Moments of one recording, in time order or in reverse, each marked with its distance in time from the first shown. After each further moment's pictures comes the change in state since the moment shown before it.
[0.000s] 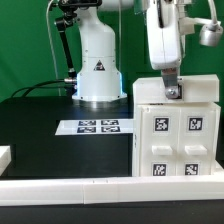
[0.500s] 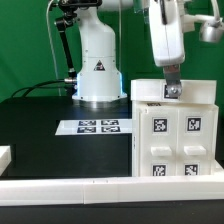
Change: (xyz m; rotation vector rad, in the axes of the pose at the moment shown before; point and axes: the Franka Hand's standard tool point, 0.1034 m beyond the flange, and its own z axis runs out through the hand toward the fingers) arm -0.008 0.000 -0.010 0.014 -0.028 -0.056
